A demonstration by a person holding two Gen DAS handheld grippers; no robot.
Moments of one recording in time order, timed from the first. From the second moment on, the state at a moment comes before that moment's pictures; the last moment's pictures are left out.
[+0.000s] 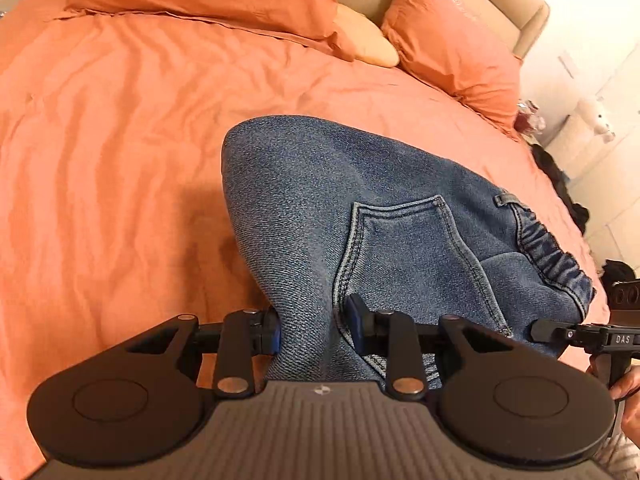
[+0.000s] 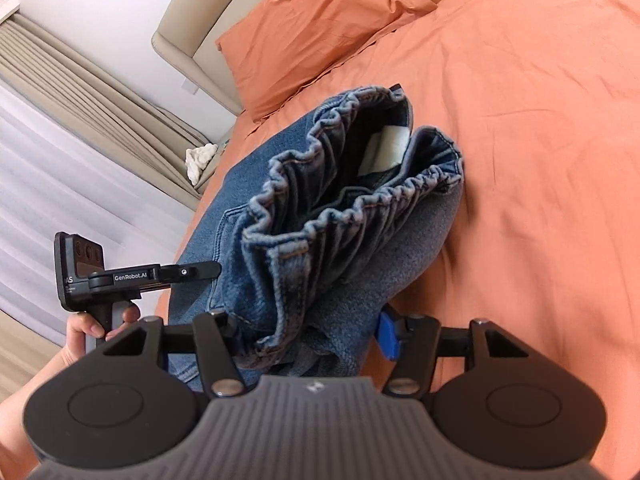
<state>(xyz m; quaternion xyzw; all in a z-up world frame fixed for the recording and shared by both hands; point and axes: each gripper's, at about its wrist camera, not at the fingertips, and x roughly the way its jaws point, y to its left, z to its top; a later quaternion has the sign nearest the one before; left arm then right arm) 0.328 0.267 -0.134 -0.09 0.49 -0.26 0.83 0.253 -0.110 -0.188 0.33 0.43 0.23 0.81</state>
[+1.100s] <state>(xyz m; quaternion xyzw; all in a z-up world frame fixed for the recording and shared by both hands) 0.254 0.237 -0.121 0.07 0.45 -0.15 0.88 0.245 -0.061 -0.099 0.00 0.36 0.23 0.91</state>
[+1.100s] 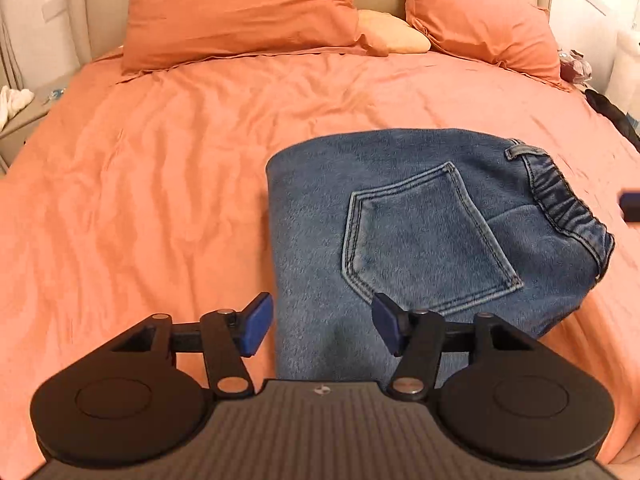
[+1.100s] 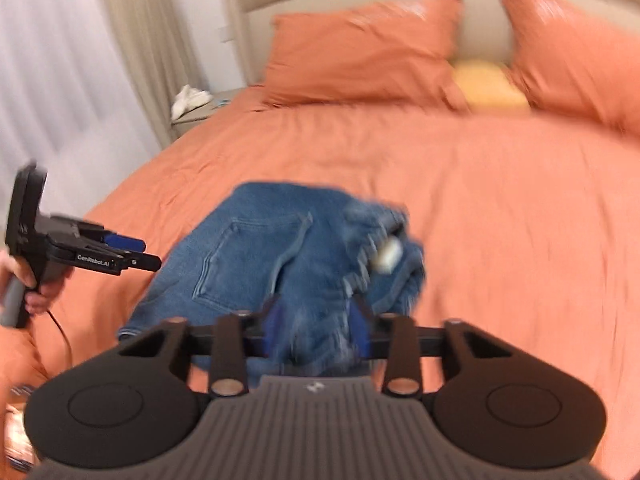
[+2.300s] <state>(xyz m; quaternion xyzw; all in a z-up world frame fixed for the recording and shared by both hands) 0.101 0.162 0.039 0.08 0.26 0.00 0.96 0.133 -0.088 0.016 -0.05 0.22 0.16 0.96</state>
